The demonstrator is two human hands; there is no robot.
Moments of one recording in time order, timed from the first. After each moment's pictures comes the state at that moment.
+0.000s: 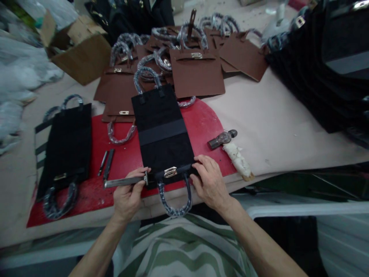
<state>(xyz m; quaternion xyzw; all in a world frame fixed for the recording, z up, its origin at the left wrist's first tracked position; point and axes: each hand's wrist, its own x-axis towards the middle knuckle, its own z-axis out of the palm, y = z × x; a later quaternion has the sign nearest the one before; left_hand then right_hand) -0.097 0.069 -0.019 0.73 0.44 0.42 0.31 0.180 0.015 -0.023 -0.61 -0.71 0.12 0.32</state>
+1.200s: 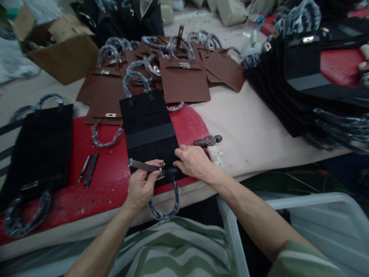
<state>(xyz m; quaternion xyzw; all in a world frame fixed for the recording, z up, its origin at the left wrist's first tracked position) -0.020 0.084 -0.019 0.71 0.41 0.41 0.39 0.196 0.091 0.030 -0.59 -0.80 0.13 0.00</state>
